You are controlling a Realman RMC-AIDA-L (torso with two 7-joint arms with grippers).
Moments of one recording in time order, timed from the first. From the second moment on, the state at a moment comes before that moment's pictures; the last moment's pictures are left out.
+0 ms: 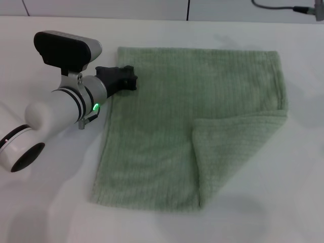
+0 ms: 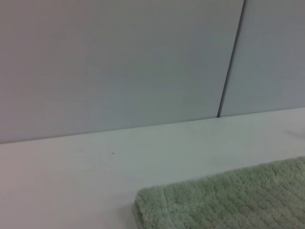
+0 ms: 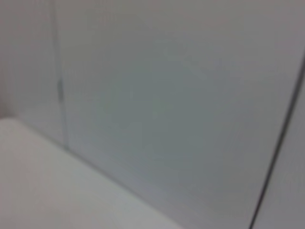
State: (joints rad) left arm -0.68 -2.08 2.08 0.40 -0.24 0.28 -0.52; right arm 0.65 2.06 1.65 1.47 -2.53 0.94 -0.43
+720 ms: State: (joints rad) left arm -0.68 -2.08 2.09 0.41 -0.24 0.27 -0.52; right arm 0.72 2.06 1.65 1.43 -2.46 1.24 -0.54
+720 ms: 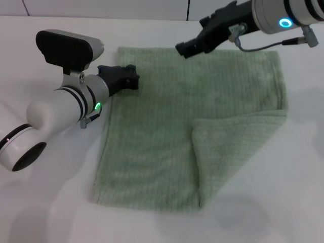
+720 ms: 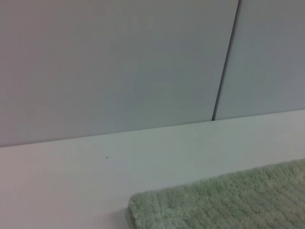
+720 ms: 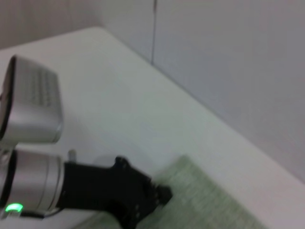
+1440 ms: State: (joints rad) left arm -0.67 -2.08 2.09 0.42 -0.24 0.27 -0.52; right arm 0.78 2.06 1.59 1.28 -2.47 1.32 -0.60
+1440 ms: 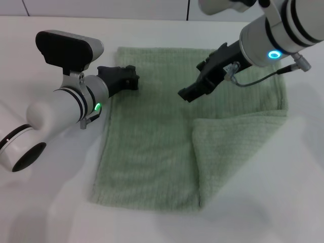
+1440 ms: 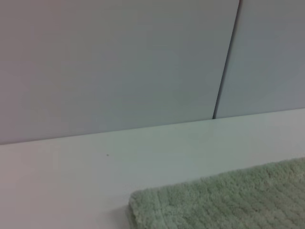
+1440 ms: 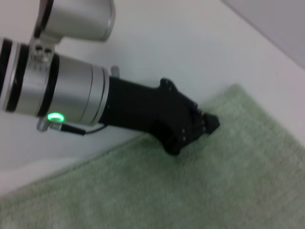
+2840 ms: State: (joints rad) left arm -0.67 -2.08 2.09 0.43 -0.24 0.27 -0.52; right arm 0.87 2.07 1.56 1.03 -2.46 1.31 -0.66
